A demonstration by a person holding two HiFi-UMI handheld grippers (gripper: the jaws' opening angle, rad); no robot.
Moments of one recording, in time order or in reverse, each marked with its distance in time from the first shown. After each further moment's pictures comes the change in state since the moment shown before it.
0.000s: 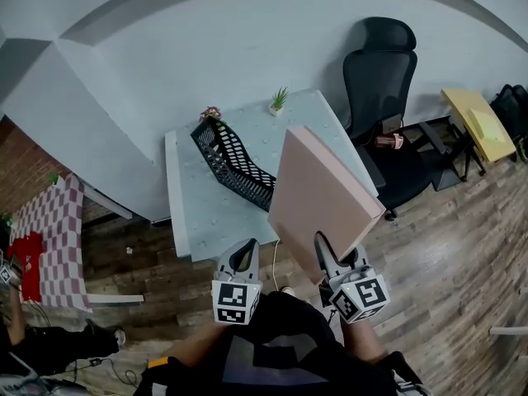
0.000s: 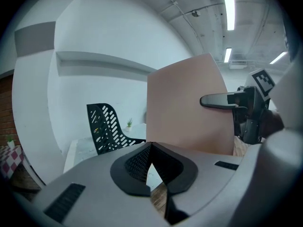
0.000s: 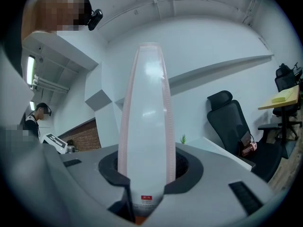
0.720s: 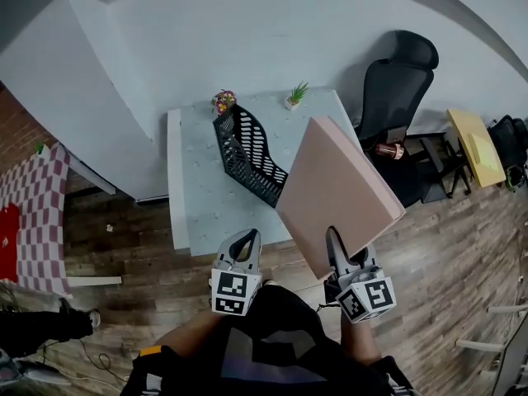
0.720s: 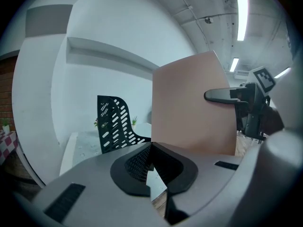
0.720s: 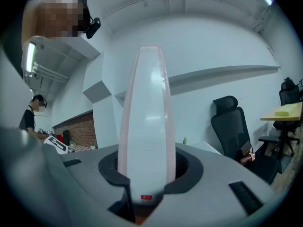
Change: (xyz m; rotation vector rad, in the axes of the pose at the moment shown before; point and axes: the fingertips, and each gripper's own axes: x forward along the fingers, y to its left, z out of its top) left arm 0.017 0.066 -0.005 -0.101 -0.002 -0.030; right arm 0.060 0.026 0.017 -0.096 0.057 -0.035
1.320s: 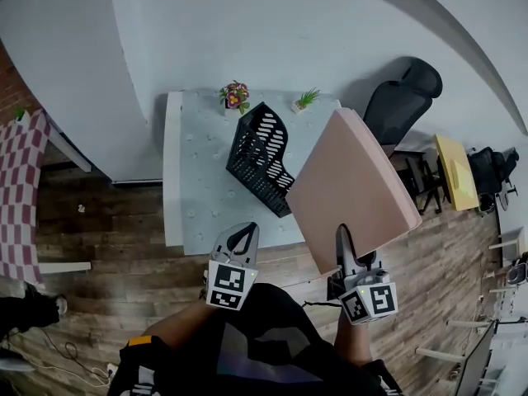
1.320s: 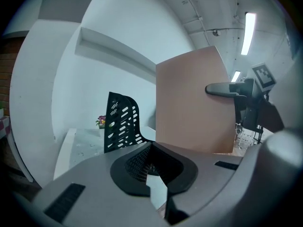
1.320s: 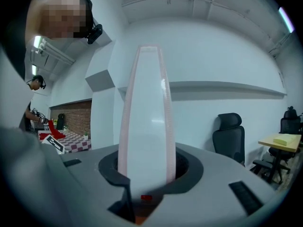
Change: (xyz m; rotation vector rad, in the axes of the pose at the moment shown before) left arm 0.009 0.058 0.000 -0.093 -0.056 -0.051; right arm 0.050 0.037 0.033 -0.181 0.011 -0.048
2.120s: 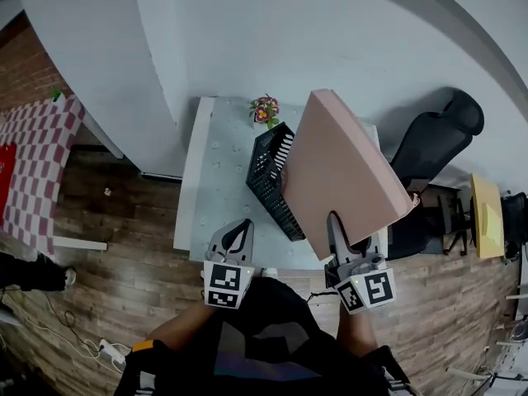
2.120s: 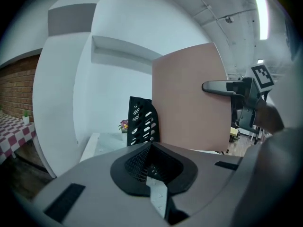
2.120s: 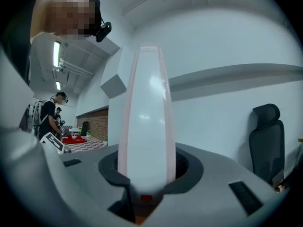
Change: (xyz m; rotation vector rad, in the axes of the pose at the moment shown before) left arm 0.027 0.054 0.023 -0.030 0.001 0.286; right arm 0.112 -0.006 0.008 -0.001 -0.067 0.322
